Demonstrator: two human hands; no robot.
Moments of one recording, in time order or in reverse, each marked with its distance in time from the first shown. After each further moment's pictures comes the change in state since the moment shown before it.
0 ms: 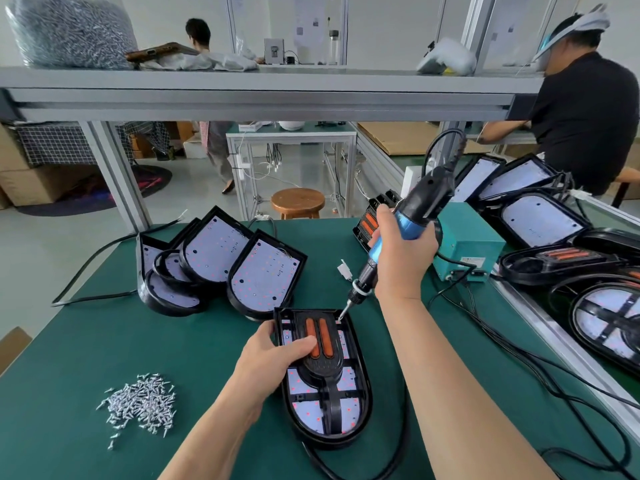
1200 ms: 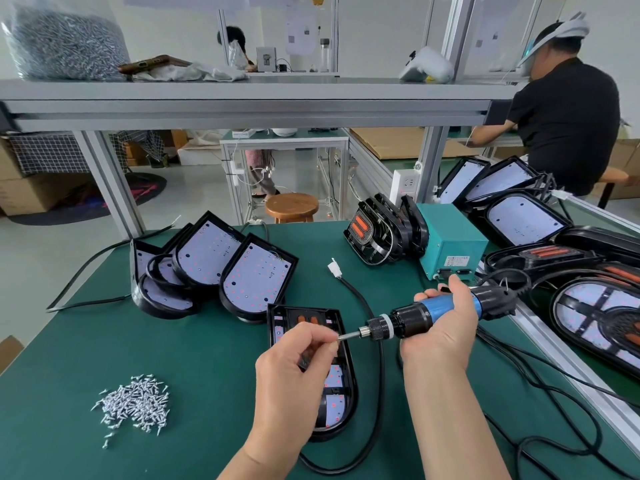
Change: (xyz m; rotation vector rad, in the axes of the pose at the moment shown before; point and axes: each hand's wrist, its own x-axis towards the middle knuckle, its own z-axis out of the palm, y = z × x) left_hand -0.065 0.015 0.056 0.030 0.181 0.543; right_hand -0.041 -0.028 -0.082 0.449 0.453 0.538
